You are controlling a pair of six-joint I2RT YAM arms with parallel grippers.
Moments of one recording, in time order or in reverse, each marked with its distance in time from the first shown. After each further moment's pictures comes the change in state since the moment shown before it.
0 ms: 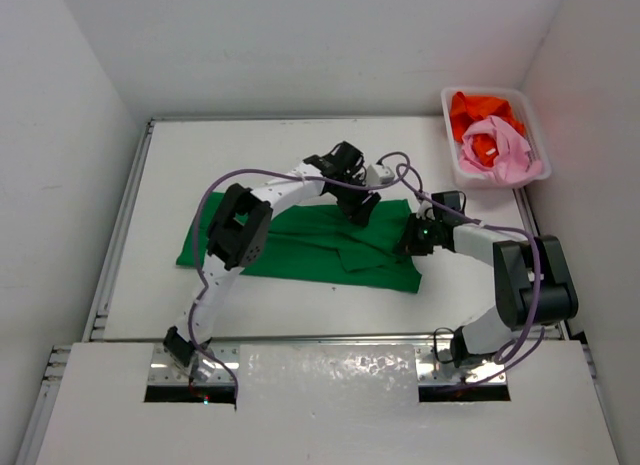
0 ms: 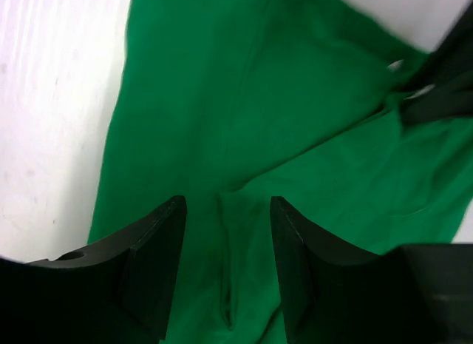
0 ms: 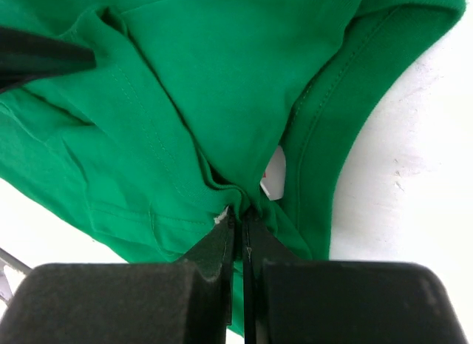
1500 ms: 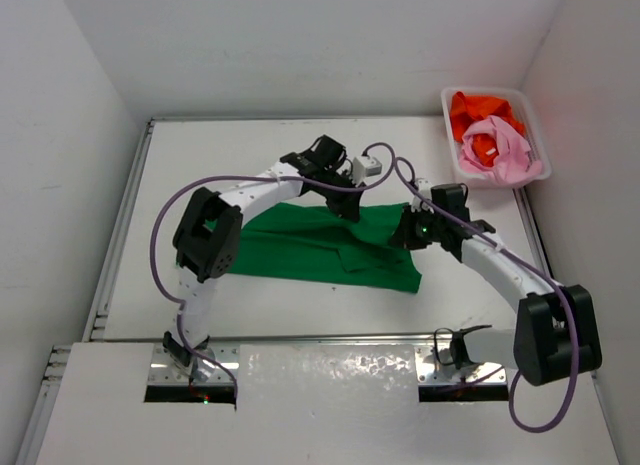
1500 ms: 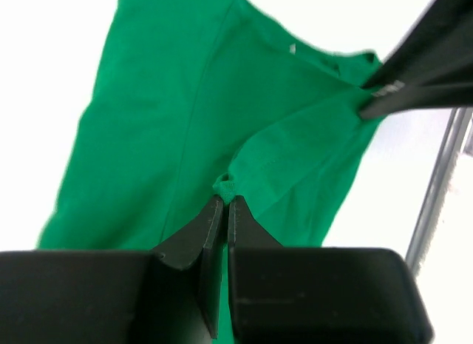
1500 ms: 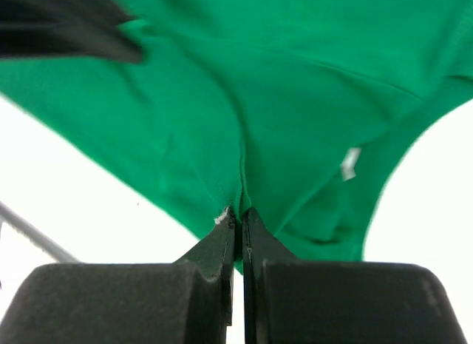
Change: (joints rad) left arm 0.029 -0.261 -0.241 0.062 0.106 -0.111; right arm 0.075 -0.272 0.034 -0.125 0.006 -0.092
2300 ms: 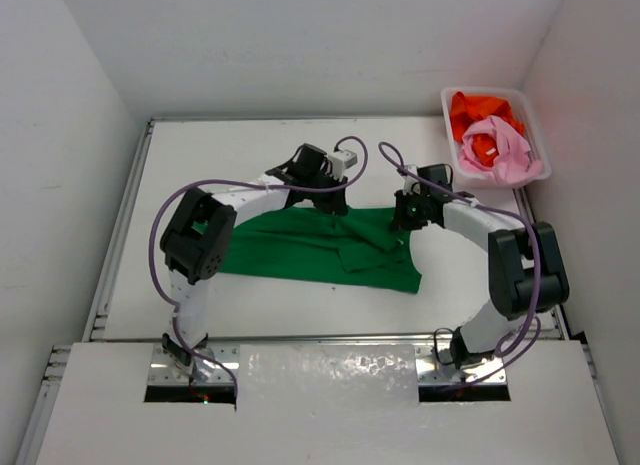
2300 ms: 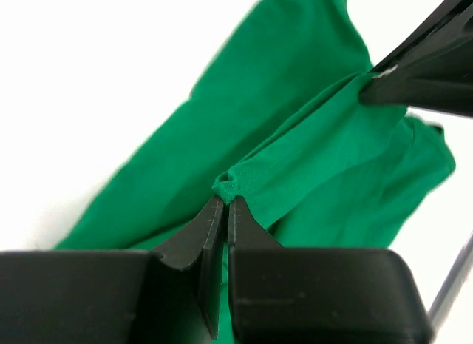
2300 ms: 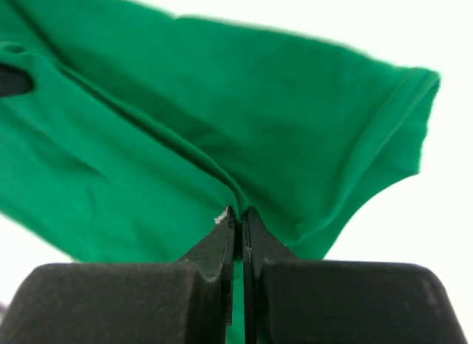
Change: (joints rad) left arm 0.060 -0.072 -0.288 0.349 -0.151 -0.293; right arm 0.000 0.345 0.217 -0.015 0.099 -0.082
